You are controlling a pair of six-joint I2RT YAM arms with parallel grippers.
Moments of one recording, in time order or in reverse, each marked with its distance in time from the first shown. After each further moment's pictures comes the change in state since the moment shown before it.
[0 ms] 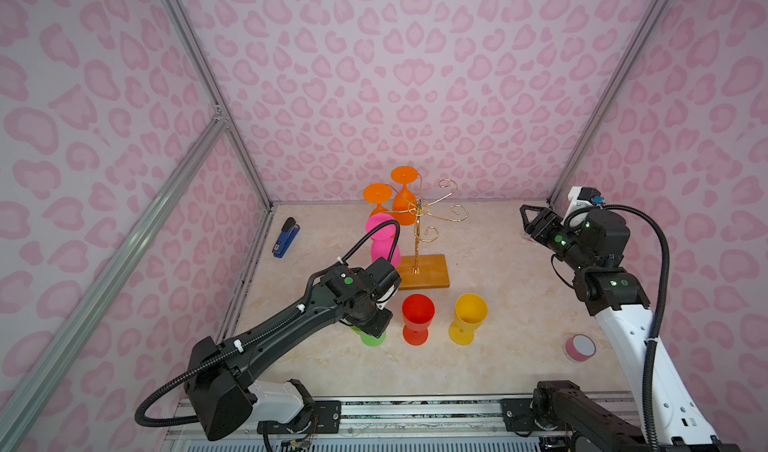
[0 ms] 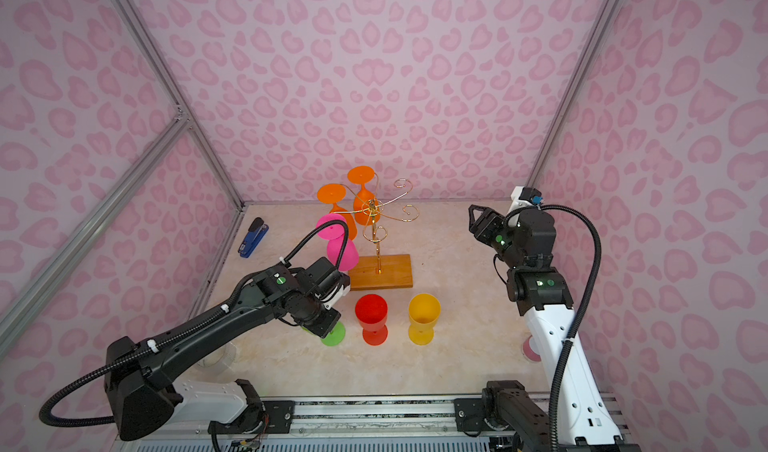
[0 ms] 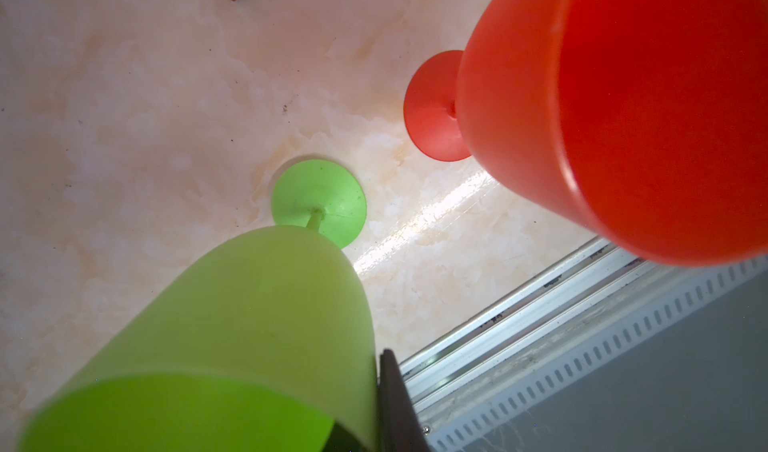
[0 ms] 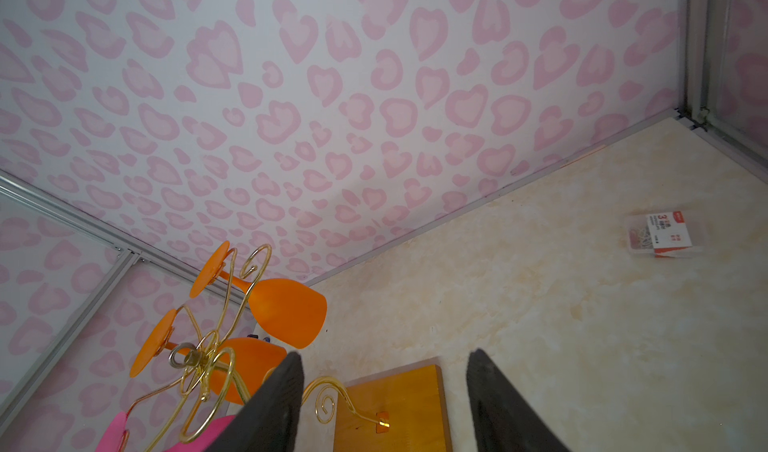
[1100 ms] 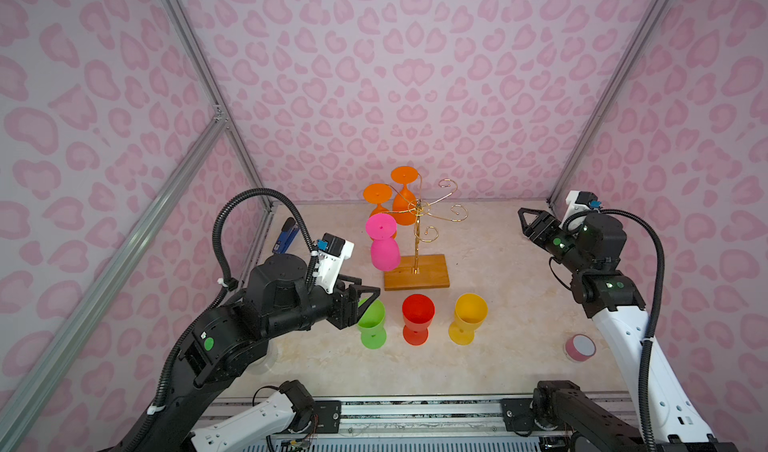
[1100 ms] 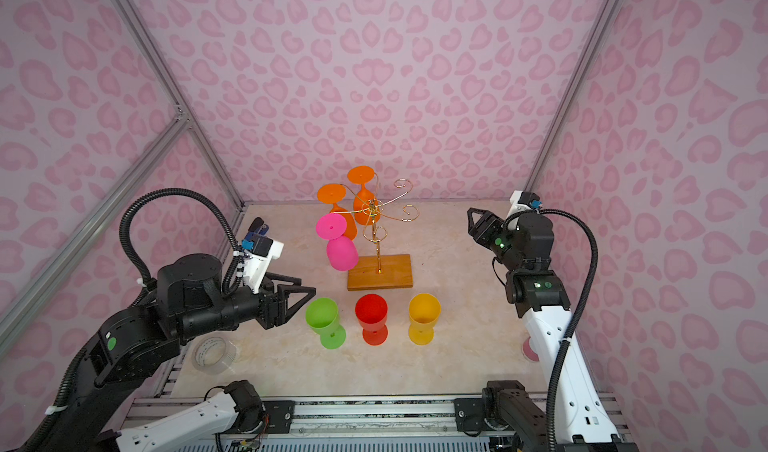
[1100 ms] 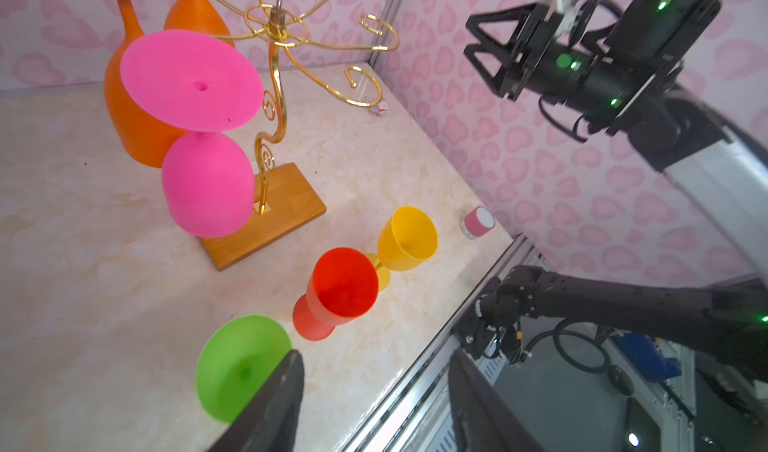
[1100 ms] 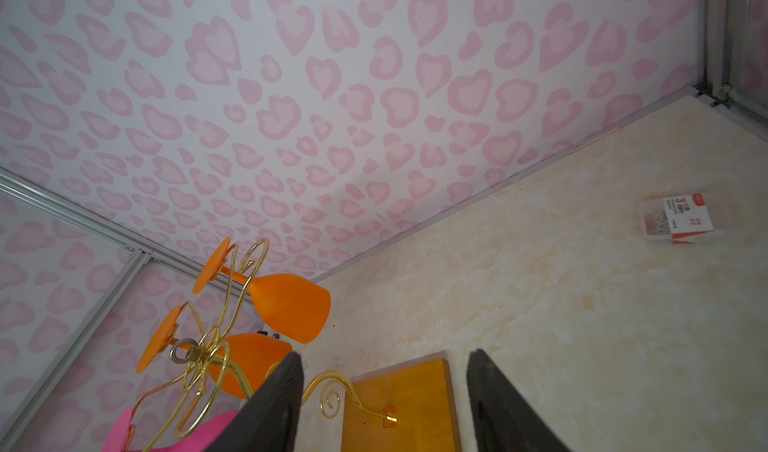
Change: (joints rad) left arm 0.086 -0.504 0.142 0.309 0.164 -0.200; right arm -0.011 -0.009 -0.060 0.047 -0.038 0.039
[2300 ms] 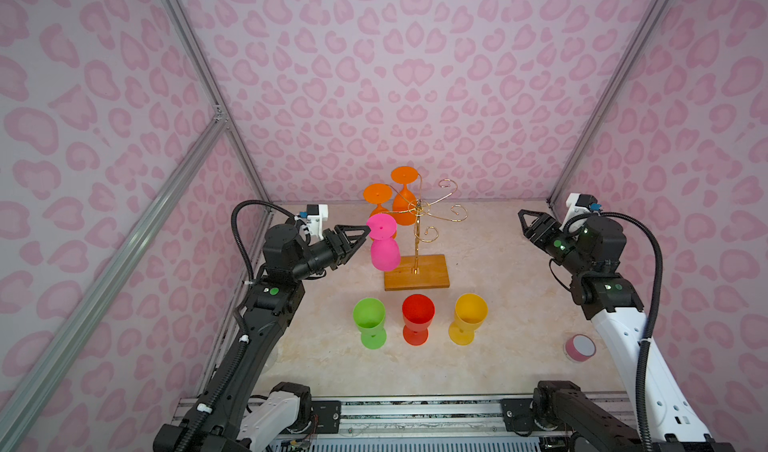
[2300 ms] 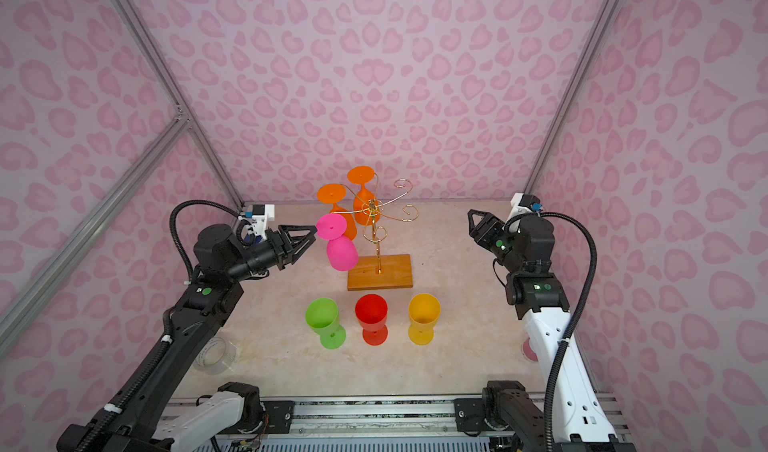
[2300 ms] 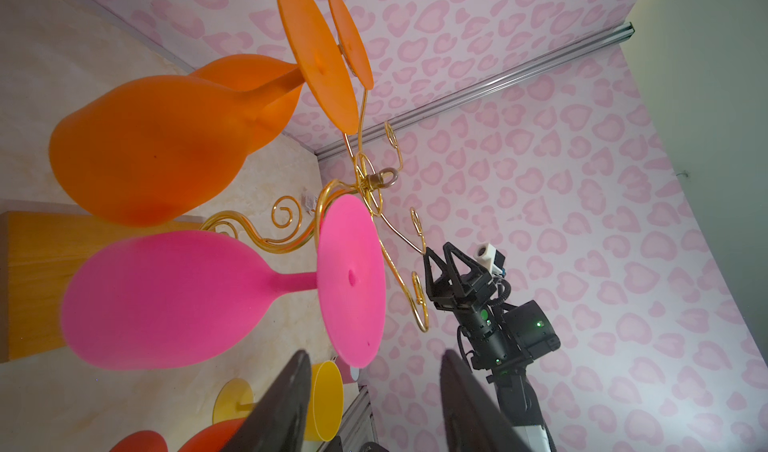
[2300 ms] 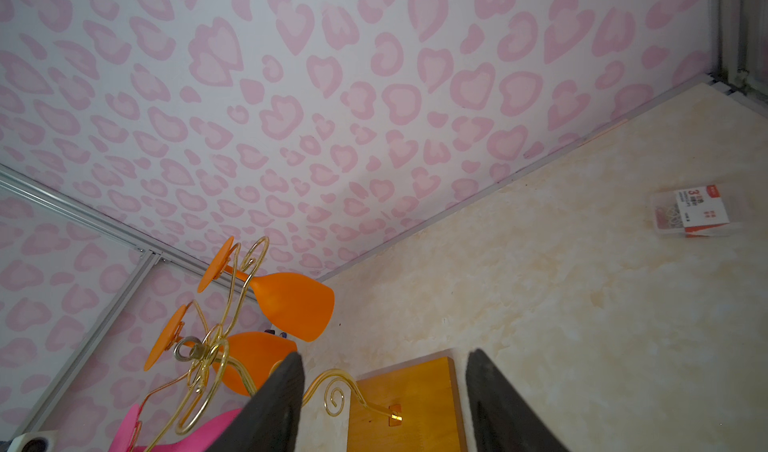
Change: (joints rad) left arm 0.549 0.203 -0.380 0.859 0.548 -0.665; right arm -0.022 -0.003 -0.031 0.036 -0.033 0.018
